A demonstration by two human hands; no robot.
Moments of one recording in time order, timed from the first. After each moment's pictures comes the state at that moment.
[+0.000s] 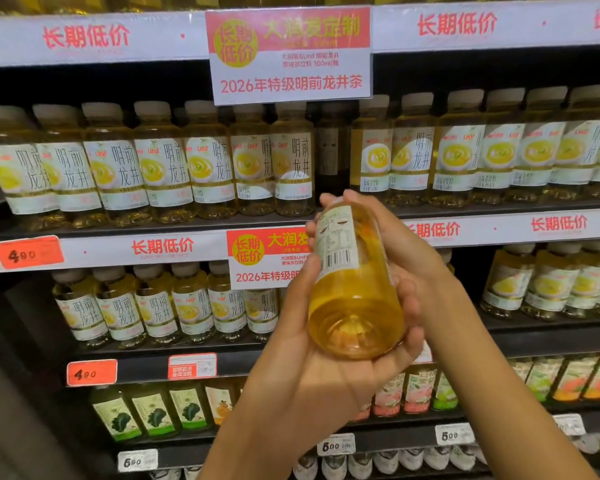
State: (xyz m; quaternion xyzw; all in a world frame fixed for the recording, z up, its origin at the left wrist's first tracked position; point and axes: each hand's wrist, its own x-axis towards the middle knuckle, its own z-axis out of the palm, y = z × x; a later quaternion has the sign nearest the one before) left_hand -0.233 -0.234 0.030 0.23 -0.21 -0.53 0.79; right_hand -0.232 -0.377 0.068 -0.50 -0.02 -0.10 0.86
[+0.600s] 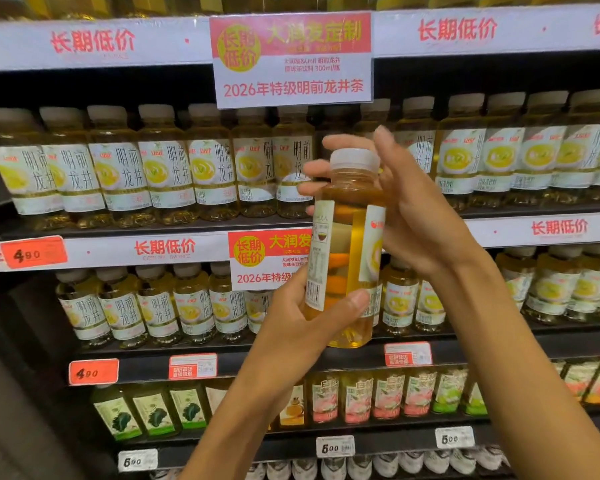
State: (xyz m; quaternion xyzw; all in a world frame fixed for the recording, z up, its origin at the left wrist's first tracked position) left_hand -0.214 -0.227 0.019 0.56 -0.43 -0.19 0.68; right_hand -0.252 -0.373 0.106 -0.66 -0.15 -0.24 0.70
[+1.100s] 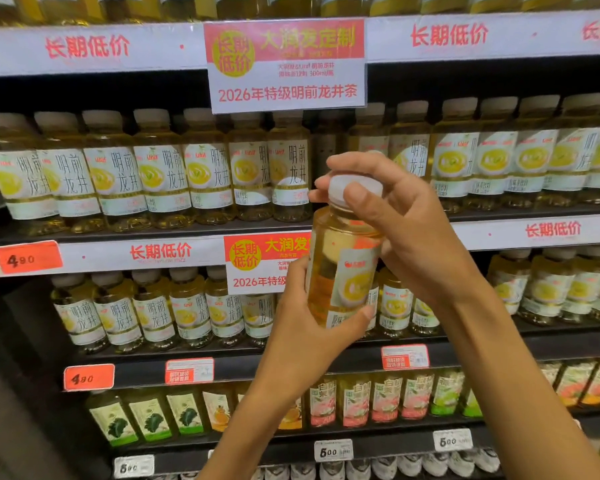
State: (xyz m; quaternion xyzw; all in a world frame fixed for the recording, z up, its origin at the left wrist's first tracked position) left_hand -0.207 -0.246 0.005 0.65 -0.41 -0.07 0.64; right_hand -0.264 -0.371 0.090 -0.69 -0.18 -0.32 0.63
